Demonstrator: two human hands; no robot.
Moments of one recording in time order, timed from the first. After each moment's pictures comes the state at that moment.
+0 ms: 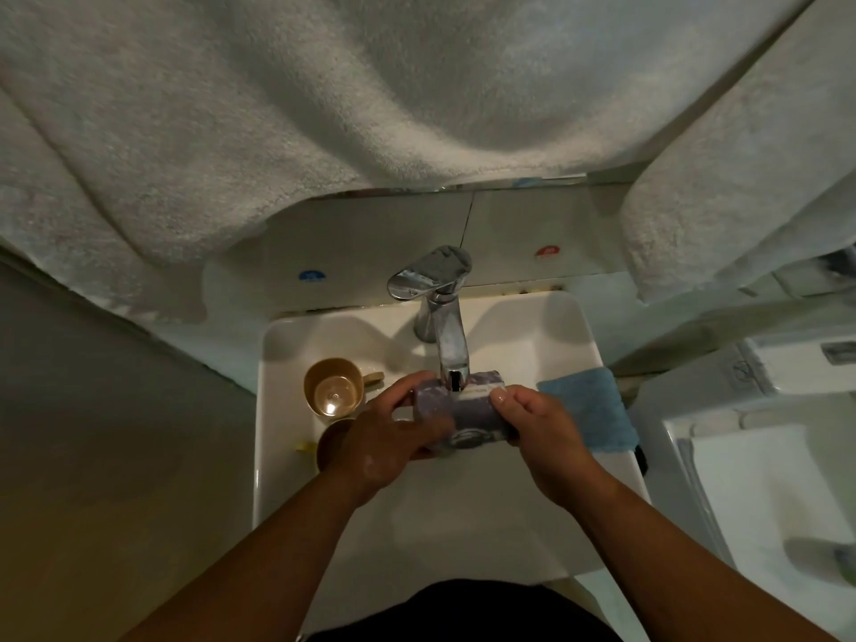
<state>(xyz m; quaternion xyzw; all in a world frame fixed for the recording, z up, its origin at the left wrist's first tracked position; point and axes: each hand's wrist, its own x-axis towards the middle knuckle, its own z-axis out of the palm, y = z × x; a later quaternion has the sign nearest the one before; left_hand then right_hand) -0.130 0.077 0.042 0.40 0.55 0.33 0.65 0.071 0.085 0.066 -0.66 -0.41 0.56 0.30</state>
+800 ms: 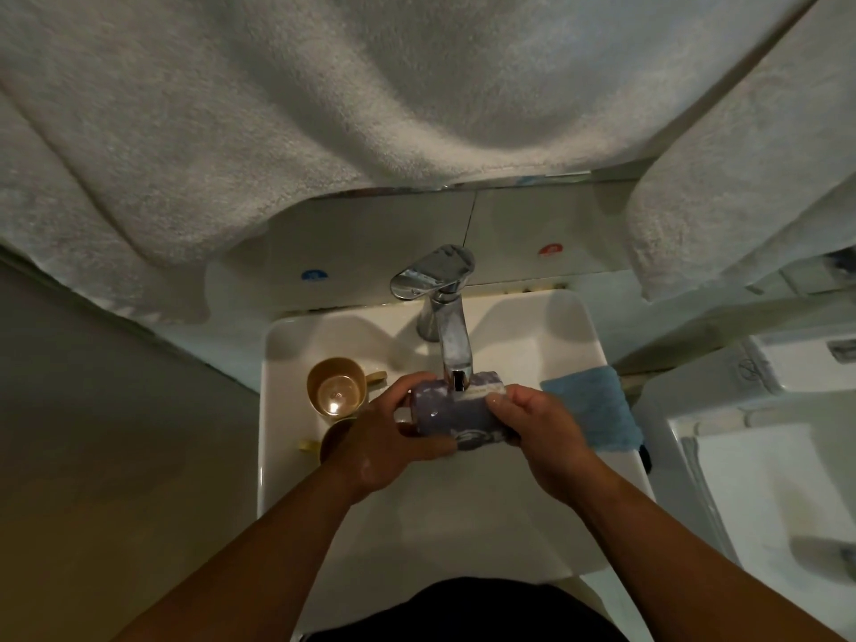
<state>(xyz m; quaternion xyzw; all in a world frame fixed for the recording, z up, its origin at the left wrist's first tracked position) -0.138 0.078 0.039 0.42 0.53 0.32 0.67 0.071 0.088 0.061 -0.64 -0.40 0.59 0.29</state>
